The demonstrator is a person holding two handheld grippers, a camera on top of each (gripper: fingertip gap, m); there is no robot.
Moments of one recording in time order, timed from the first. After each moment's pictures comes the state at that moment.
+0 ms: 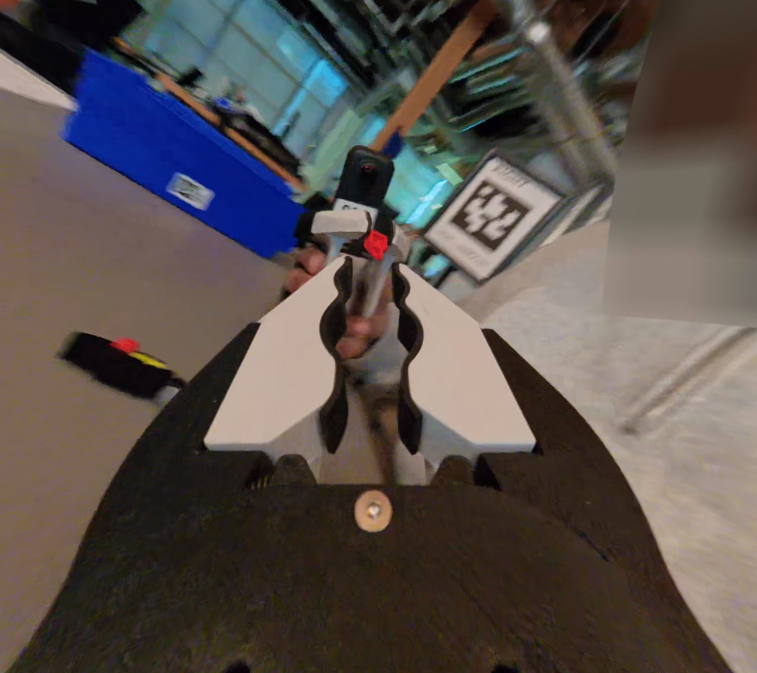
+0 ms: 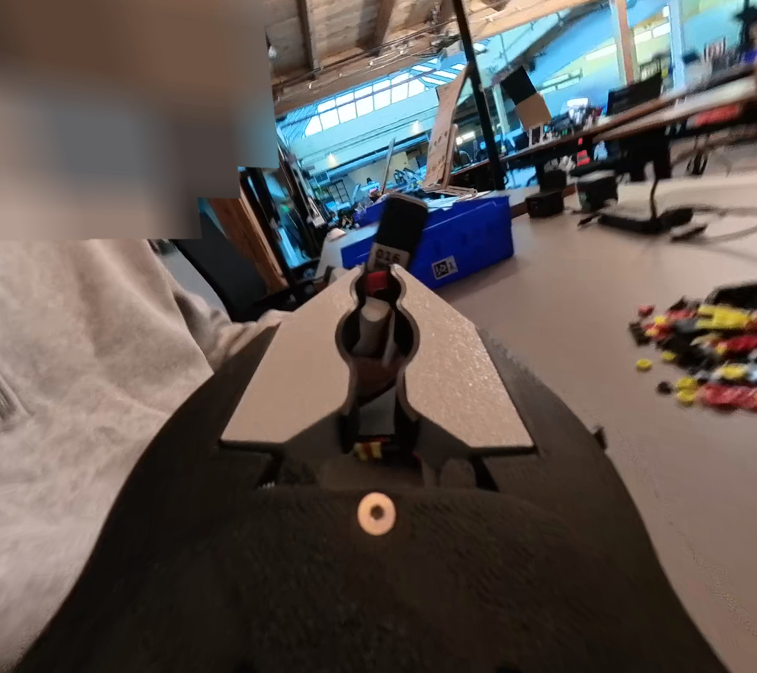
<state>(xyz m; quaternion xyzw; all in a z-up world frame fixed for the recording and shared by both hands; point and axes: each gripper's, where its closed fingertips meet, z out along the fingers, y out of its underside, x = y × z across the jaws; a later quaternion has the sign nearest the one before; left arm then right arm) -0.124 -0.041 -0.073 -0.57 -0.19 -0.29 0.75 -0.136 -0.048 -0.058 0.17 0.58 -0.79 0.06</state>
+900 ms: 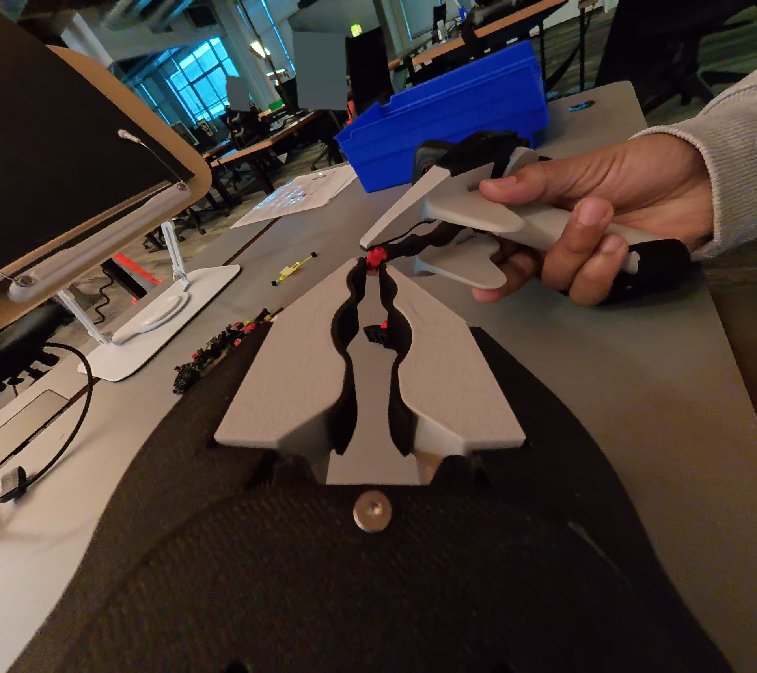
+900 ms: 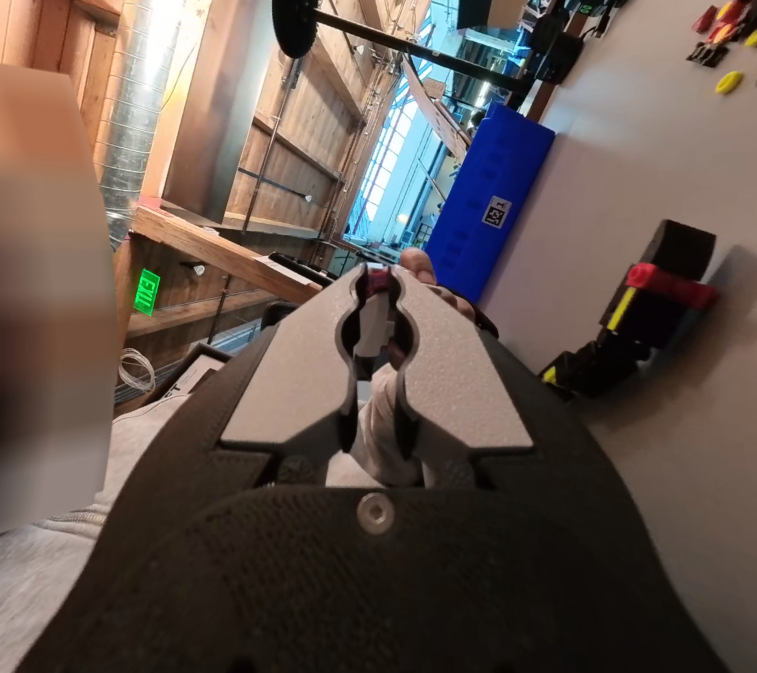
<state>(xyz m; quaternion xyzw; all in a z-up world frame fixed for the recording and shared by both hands) -0.153 -0.051 -0.106 -0.73 -0.04 0.29 0.62 -0.165 -0.061 -0.099 0.42 0.40 -0.72 0.37</state>
